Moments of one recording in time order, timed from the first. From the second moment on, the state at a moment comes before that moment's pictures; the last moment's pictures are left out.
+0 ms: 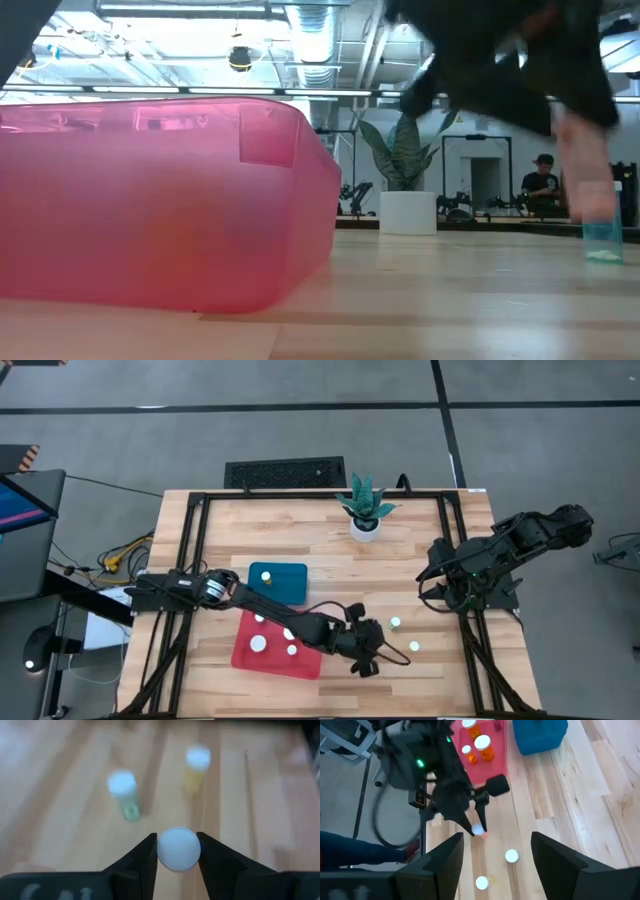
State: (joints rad) left arm -0.36 2.38 2.00 -0.37 -0.38 -0.38; right arm 0.40 0.99 1.37 -1.14 0.08 0.58
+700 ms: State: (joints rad) left arm -0.38 1.76 1.84 -1.46 -0.89 -1.05; right arm 0.40 0.99 1.37 -1.15 0.07 0.50
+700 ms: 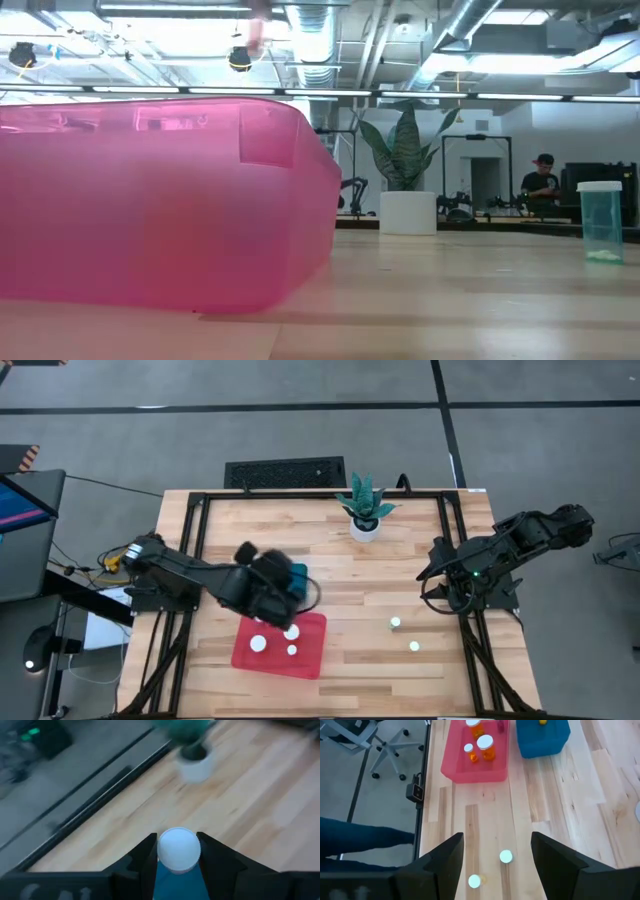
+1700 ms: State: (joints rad) left arm -0.13 1.58 0.91 -0.36 -0.56 -0.59; right arm 0.40 0.99 1.37 -1.11 0.12 0.56
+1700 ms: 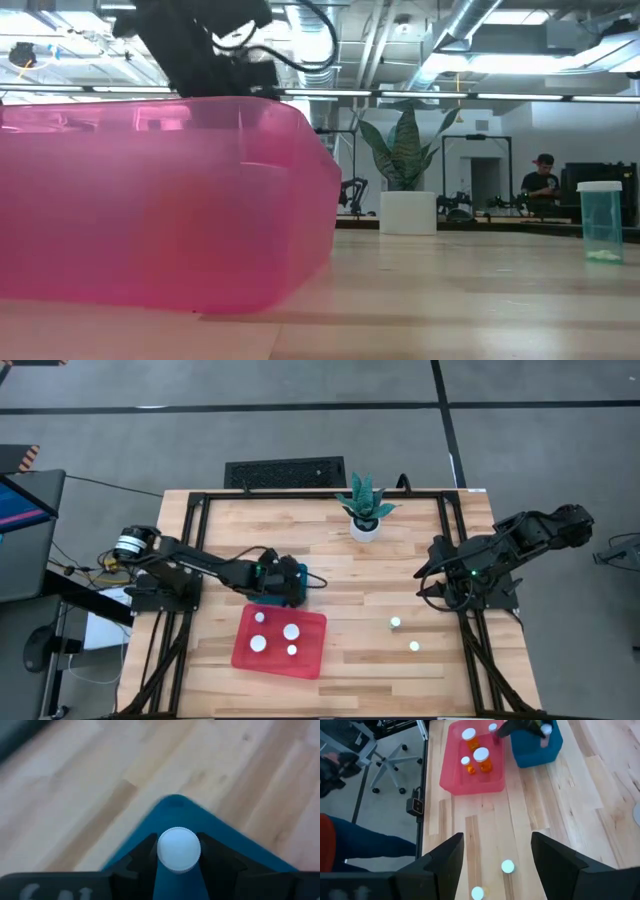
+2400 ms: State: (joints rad) left arm -0.15 1.70 0.91 -0.28 -0.62 -0.59; right arm 0.40 0.99 1.37 -1.11 0.11 0.57
